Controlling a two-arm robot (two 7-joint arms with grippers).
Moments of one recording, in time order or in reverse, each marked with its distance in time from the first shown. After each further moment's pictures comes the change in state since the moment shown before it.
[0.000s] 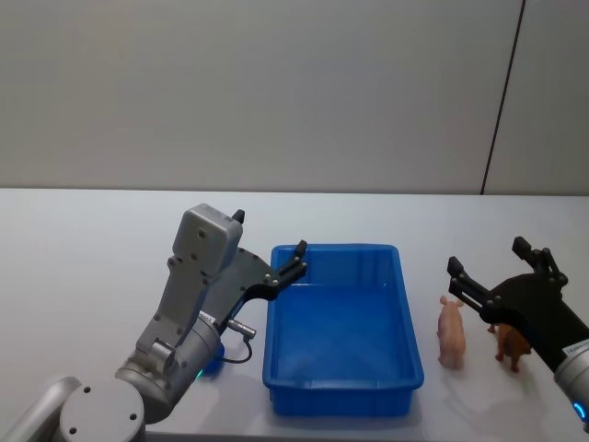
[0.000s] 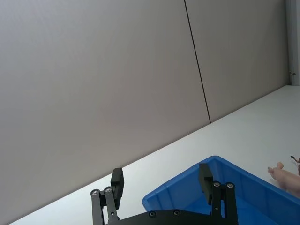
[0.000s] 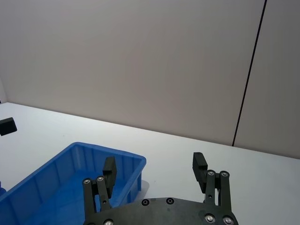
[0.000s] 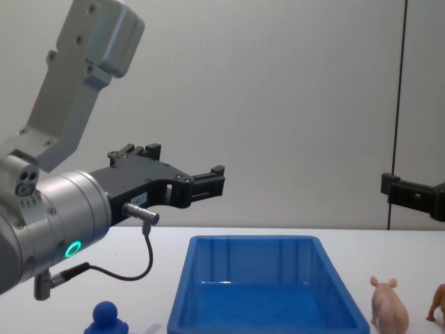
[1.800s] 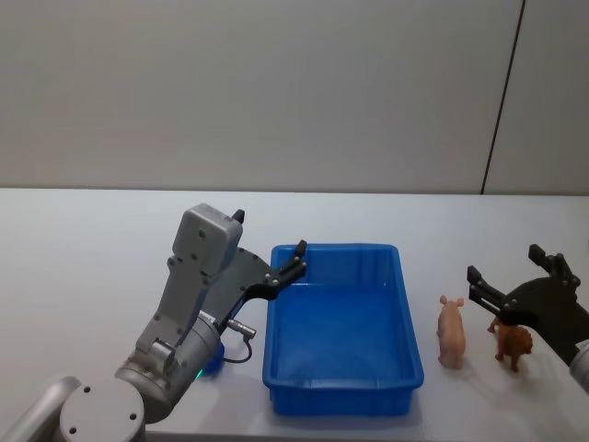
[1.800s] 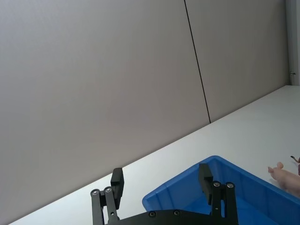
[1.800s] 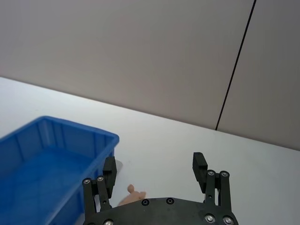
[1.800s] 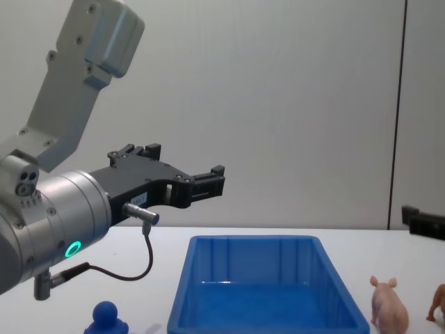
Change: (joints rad) left arm 0.000 0.000 0.000 0.000 0.000 0.000 0.000; right arm 0.066 0.017 0.031 0.129 -0.039 0.023 0.053
